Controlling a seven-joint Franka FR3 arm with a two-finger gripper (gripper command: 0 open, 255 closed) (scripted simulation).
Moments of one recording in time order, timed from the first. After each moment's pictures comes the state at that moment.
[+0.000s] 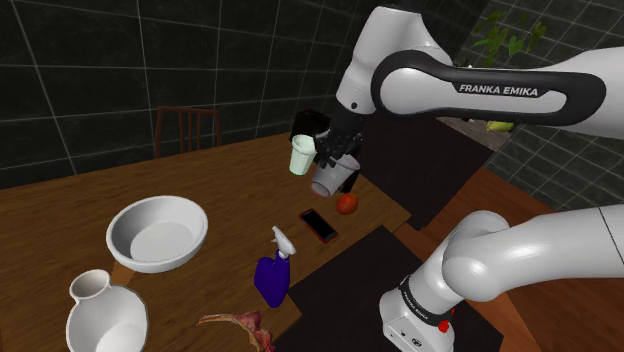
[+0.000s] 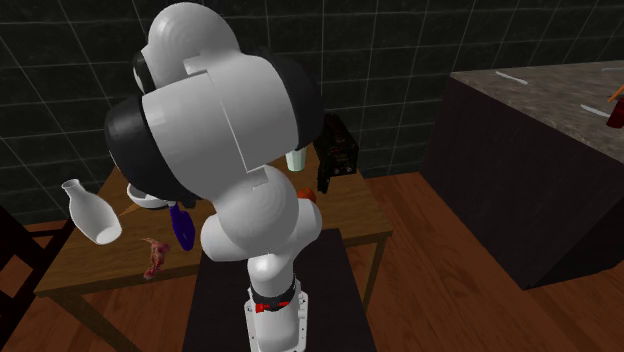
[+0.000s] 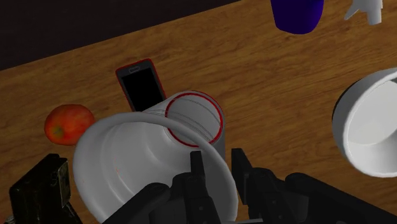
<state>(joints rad) 0.10 -0.60 0.22 -2.48 0.06 1.95 0.50</state>
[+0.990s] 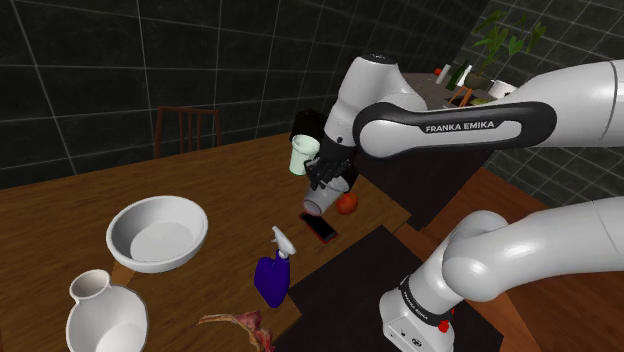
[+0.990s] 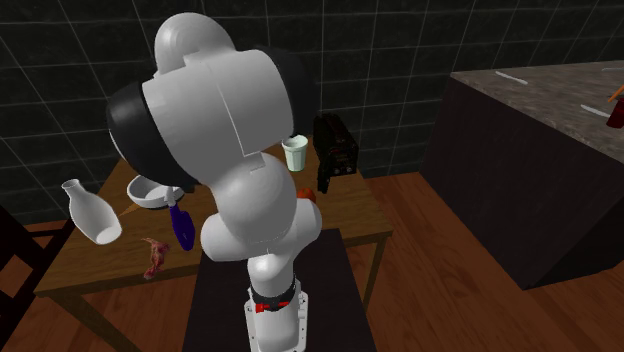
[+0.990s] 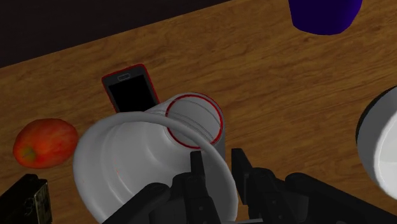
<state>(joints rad) 0.10 -0.54 0.25 -2.64 0.07 2.17 0.51</state>
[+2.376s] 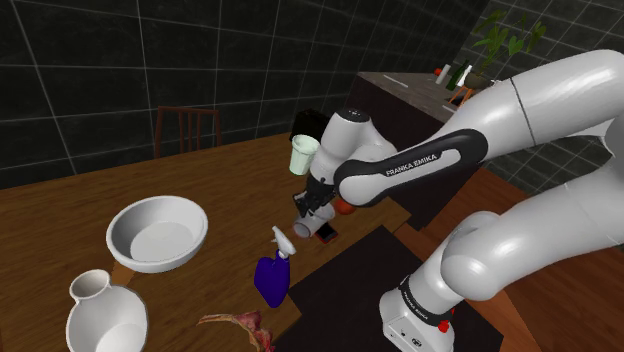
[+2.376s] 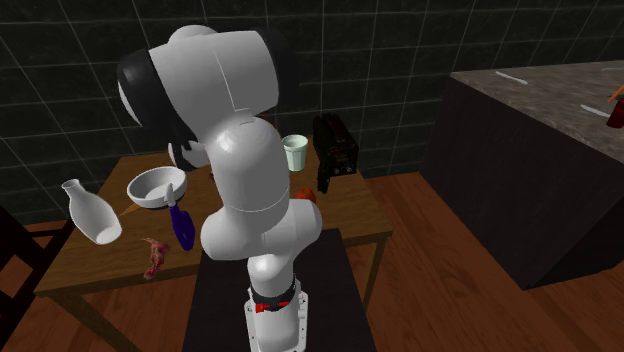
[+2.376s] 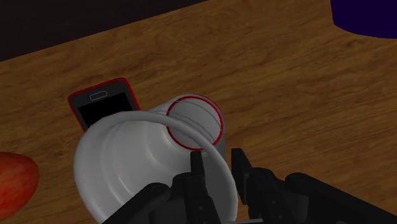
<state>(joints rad) 0.08 -0.32 0.30 -2.79 0.03 2.54 0.57</state>
